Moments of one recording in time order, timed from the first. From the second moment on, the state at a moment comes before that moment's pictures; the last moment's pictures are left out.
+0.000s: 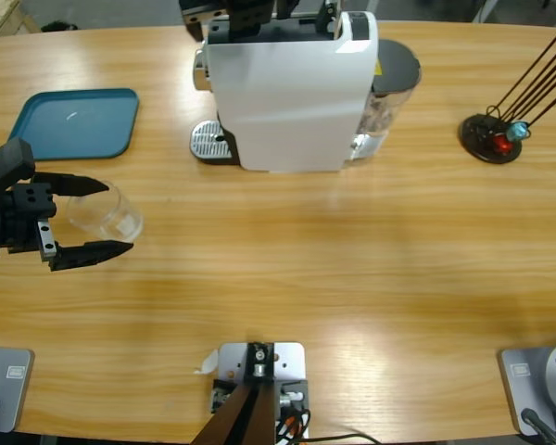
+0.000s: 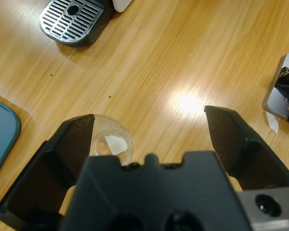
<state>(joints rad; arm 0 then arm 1) -0.60 1.24 -0.52 0.11 -0.30 0.30 1.01 2.29 -2.64 1.45 -0.38 0.59</state>
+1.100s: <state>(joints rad) -0.64 1.21 -0.79 0.29 -0.29 0.29 1.14 1.39 -2.11 1.44 -0.23 0.59</state>
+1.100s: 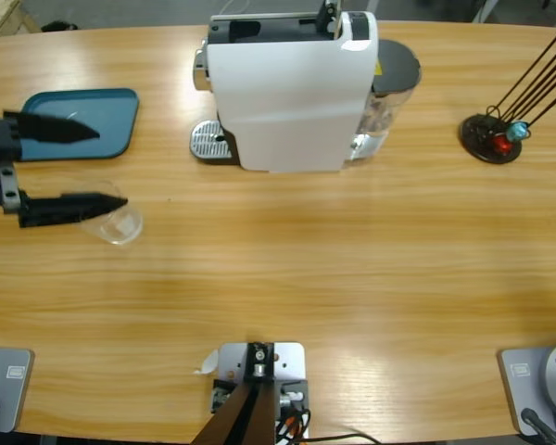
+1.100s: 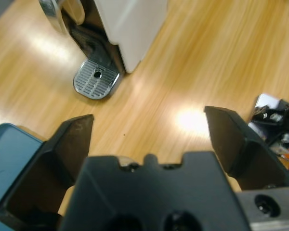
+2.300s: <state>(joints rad) -0.76 1.25 -1.02 0.54 -0.22 0.28 0.80 1.51 -1.37 0.44 -0.50 1.01</state>
